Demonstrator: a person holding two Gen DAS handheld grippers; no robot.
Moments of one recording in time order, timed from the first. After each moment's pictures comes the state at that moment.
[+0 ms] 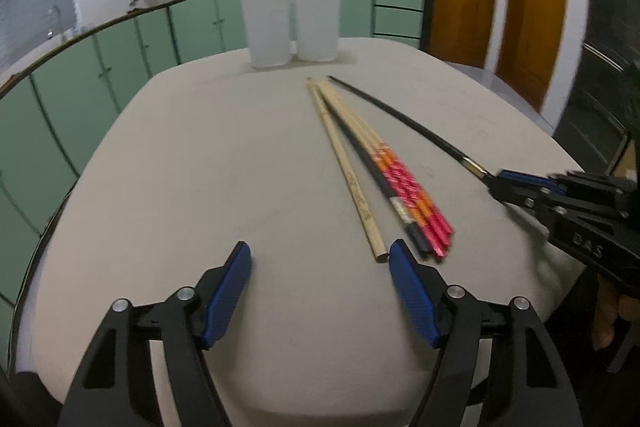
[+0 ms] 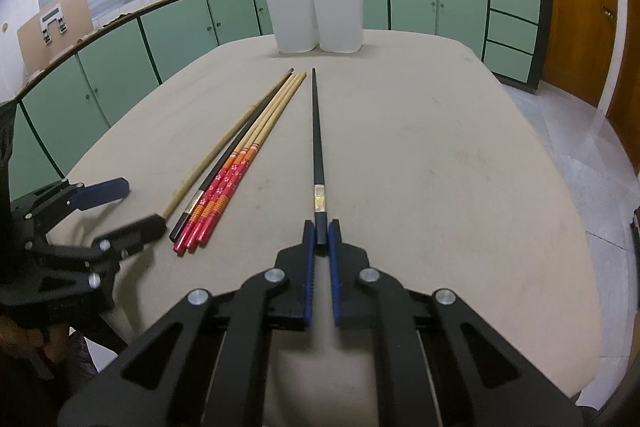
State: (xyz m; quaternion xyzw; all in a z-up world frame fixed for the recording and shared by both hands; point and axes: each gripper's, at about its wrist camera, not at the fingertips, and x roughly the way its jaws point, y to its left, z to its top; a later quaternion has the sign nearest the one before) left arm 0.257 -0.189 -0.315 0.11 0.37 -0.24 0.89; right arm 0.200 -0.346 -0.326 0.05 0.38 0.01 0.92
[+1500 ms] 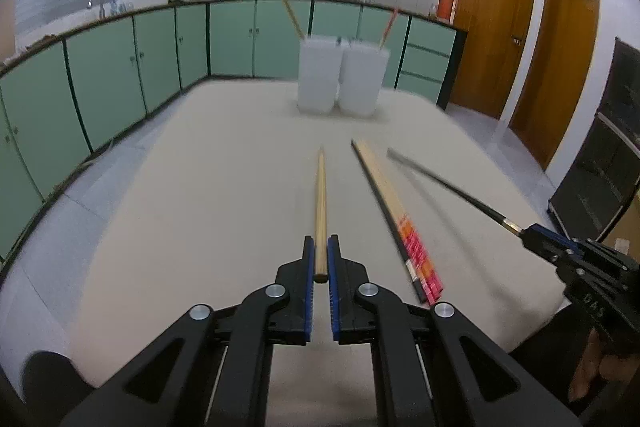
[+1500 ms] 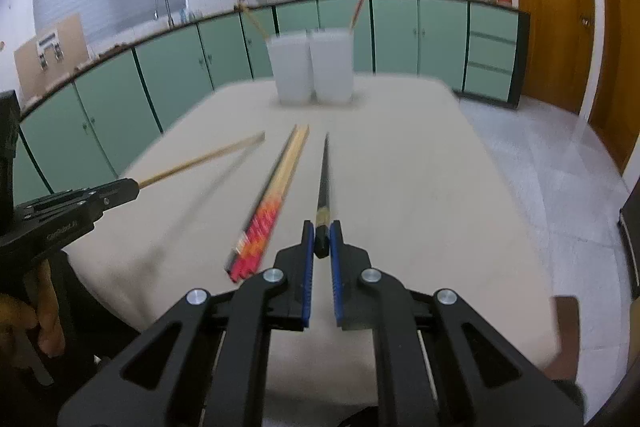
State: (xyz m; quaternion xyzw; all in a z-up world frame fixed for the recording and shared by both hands) left arm 0.257 -0.139 -0.243 0.02 0.34 -0.21 0.92; right arm 0.169 -0.331 -0.255 0.06 0.32 -0.02 0.94
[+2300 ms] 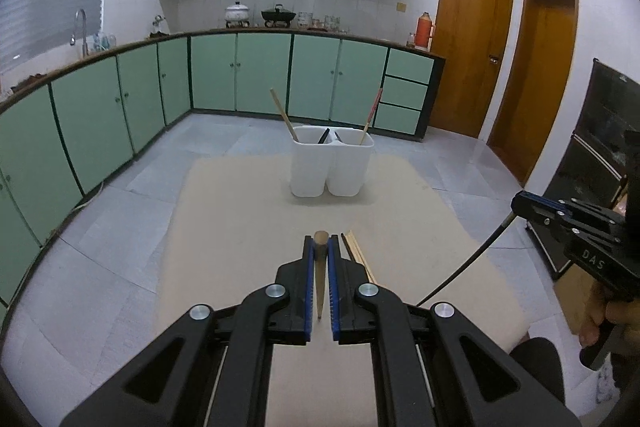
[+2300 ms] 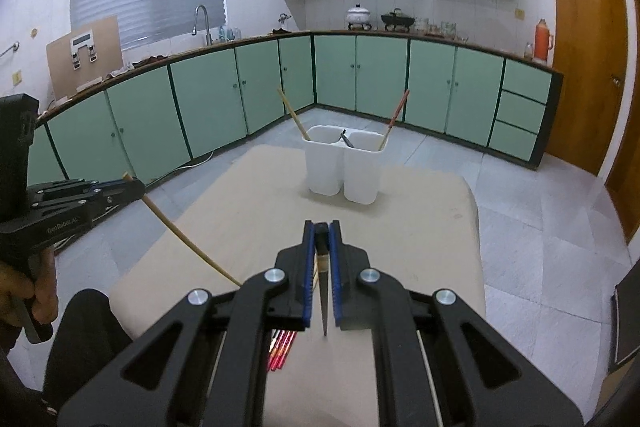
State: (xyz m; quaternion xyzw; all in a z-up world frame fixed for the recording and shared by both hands) left arm 0.295 -0.124 -0.120 0.02 0.32 -0.25 0.91; right arm 0.228 -0.334 -0.118 0.01 0.30 0.03 0.95
